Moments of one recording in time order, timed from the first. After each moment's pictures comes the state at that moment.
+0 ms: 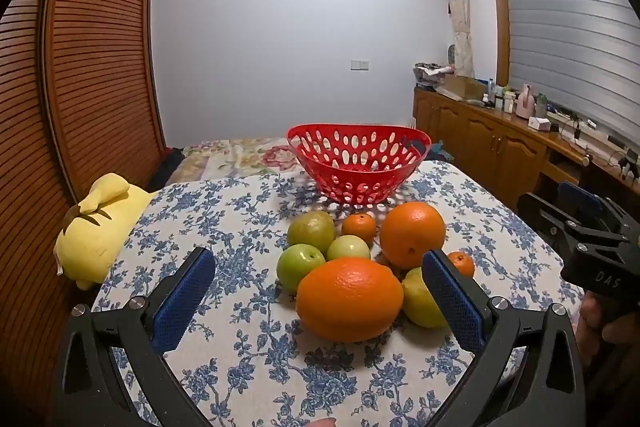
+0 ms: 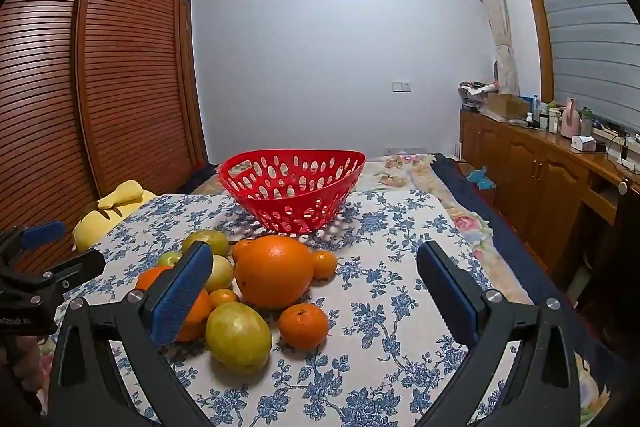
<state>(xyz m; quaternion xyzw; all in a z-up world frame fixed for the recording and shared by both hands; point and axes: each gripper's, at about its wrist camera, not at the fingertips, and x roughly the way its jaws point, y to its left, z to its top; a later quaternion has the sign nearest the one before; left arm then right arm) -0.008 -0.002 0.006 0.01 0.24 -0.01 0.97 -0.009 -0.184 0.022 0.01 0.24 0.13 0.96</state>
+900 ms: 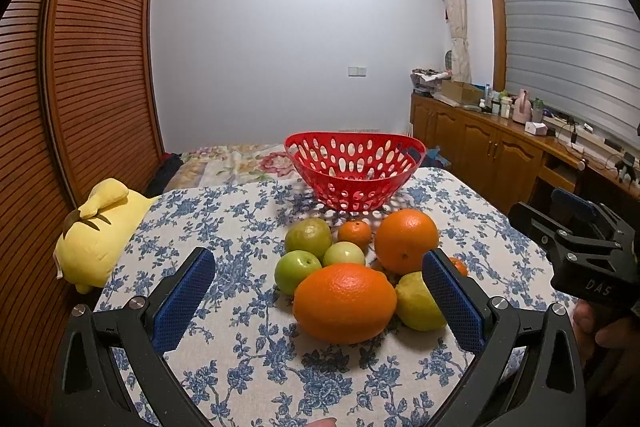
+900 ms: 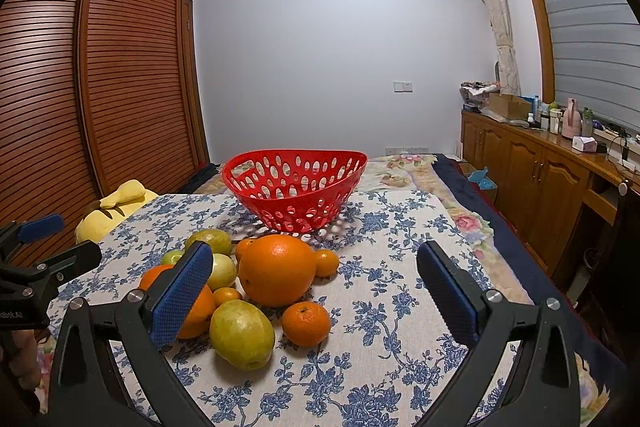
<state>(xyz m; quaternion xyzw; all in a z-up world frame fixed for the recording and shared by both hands) -0.013 -0.003 0.009 0.00 0.23 -0.01 0.97 -0.011 -0.183 0.024 0.01 0.24 0.13 0.96</state>
